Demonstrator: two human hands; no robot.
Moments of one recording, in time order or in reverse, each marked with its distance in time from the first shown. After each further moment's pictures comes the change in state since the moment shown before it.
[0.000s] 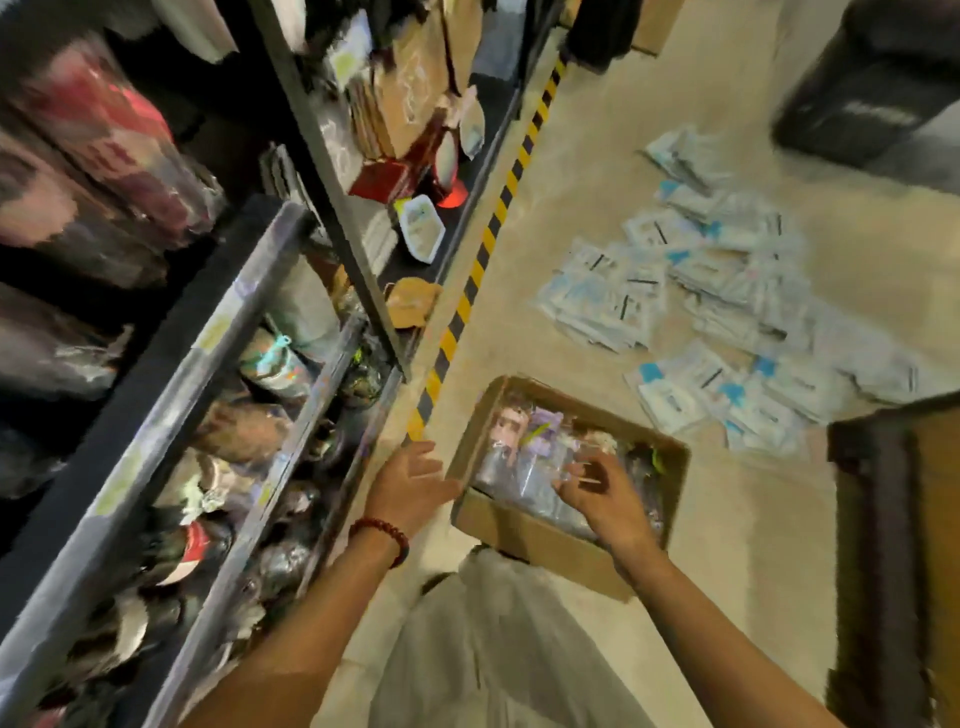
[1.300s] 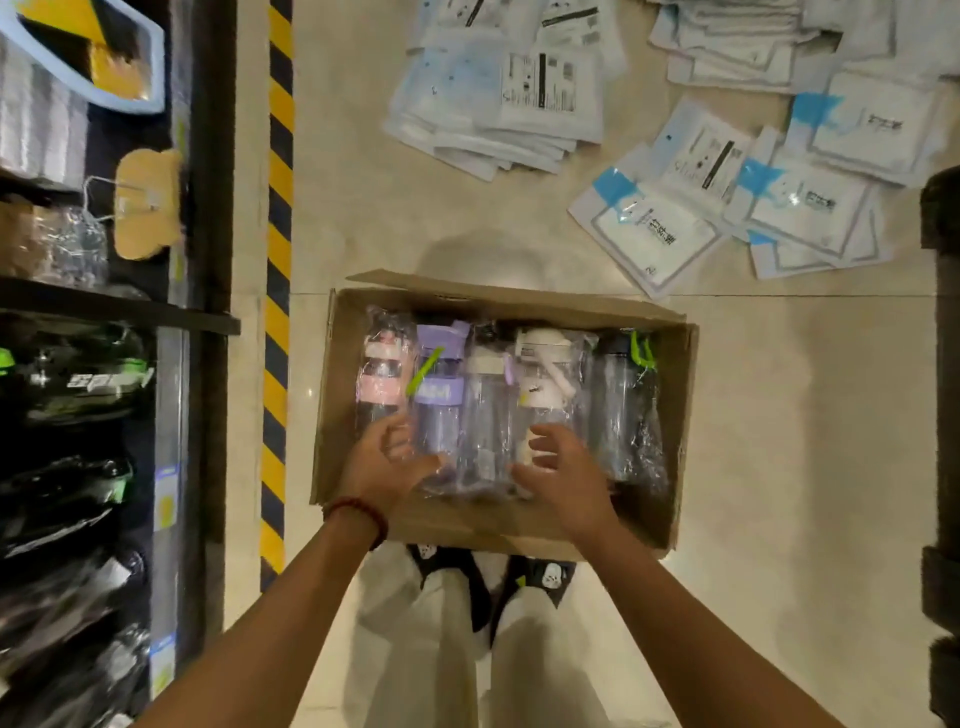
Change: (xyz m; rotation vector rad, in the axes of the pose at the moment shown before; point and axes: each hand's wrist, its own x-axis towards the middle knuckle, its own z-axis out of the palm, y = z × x) left_hand 0.296 -0.166 0.256 0.316 -0.093 -0.170; right_hand 0.269 0.287 -0.059 0.088 -0.043 0.348
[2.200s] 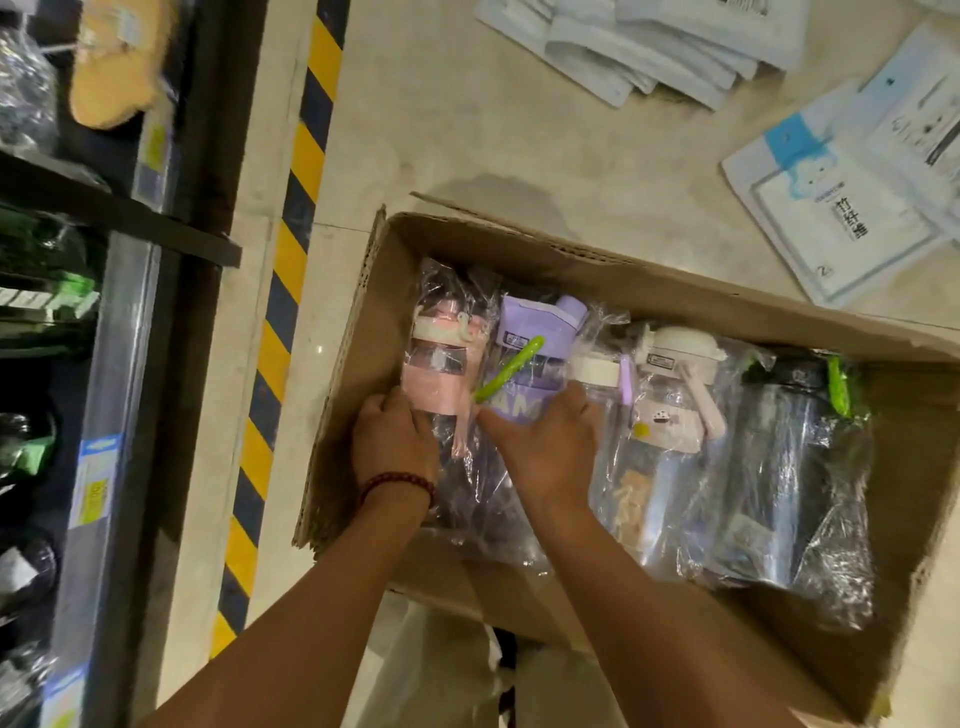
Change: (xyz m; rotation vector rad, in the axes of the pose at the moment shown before) left_hand 0.169 -0.098 -0.003 0.658 0.427 0.029; right_hand 0.157 0.022 0.145 -0.285 0.275 -0.064
